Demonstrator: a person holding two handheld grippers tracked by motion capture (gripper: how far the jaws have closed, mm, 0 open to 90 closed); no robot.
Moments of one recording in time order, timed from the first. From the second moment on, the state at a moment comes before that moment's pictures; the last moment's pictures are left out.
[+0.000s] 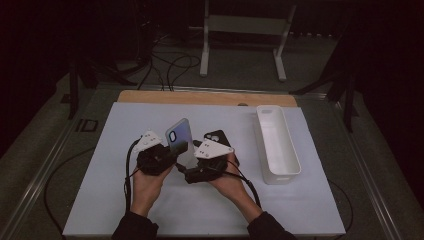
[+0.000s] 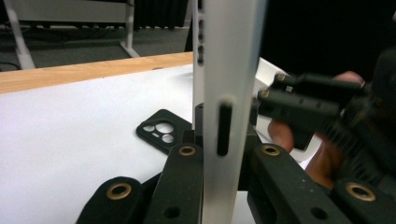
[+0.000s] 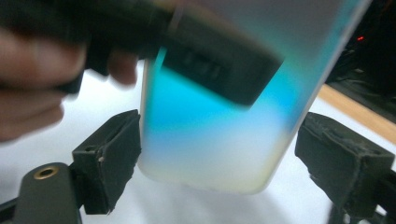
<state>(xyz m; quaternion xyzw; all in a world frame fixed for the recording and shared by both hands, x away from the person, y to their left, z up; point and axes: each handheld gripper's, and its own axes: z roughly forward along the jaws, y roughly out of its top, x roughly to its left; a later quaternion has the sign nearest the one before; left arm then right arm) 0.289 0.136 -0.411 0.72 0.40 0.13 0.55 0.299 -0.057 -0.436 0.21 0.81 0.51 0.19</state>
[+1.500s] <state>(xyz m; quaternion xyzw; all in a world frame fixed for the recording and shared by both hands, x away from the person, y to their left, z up) 0.282 0.131 -0.424 0.72 0.40 0.18 0.54 0.320 -0.078 -0.377 0.26 0.79 0.54 0.14</state>
